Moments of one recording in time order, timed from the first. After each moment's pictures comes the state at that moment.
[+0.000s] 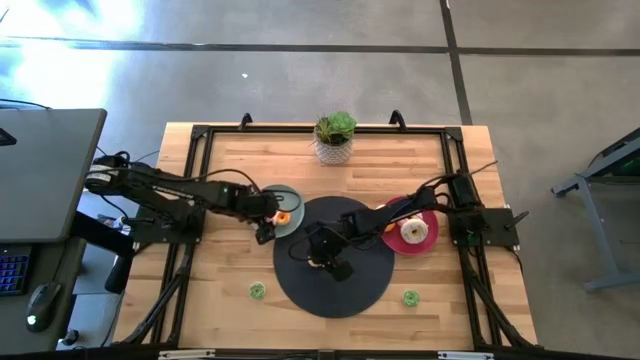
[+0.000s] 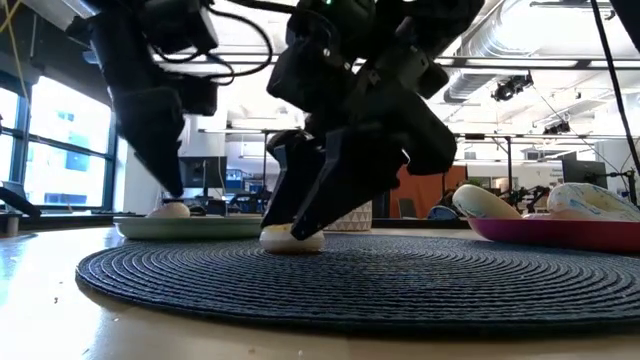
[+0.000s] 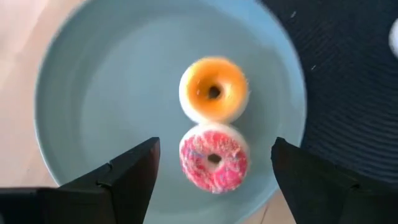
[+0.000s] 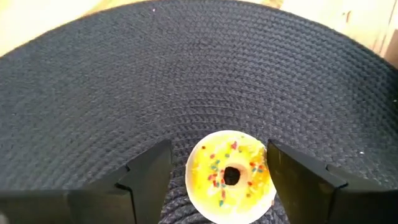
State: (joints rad) left arm -0.05 1.30 0.72 -0.55 -0.17 -0.45; right arm 0.15 2.07 1.29 -0.11 -0.24 -0.33
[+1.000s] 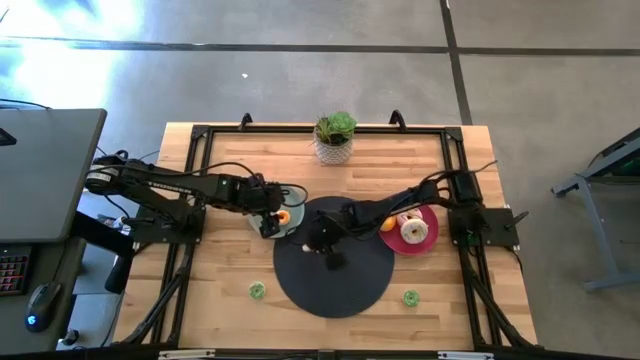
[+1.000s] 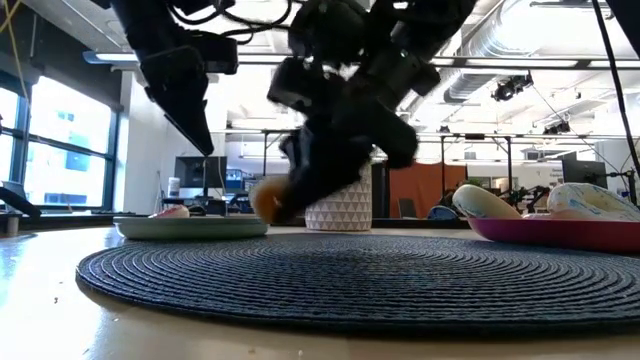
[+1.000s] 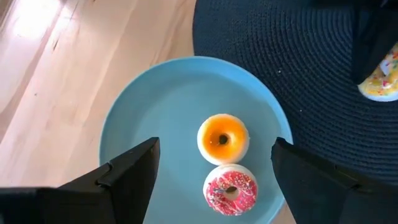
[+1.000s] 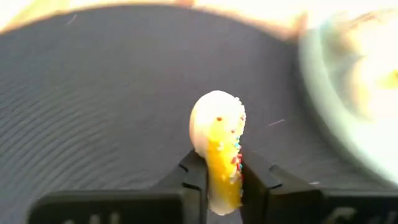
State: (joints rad) left arm -0.05 1.30 0.91 -0.68 -0.27 -0.32; right arm 0.09 2.04 1.29 -0.12 -0.14 -0.24
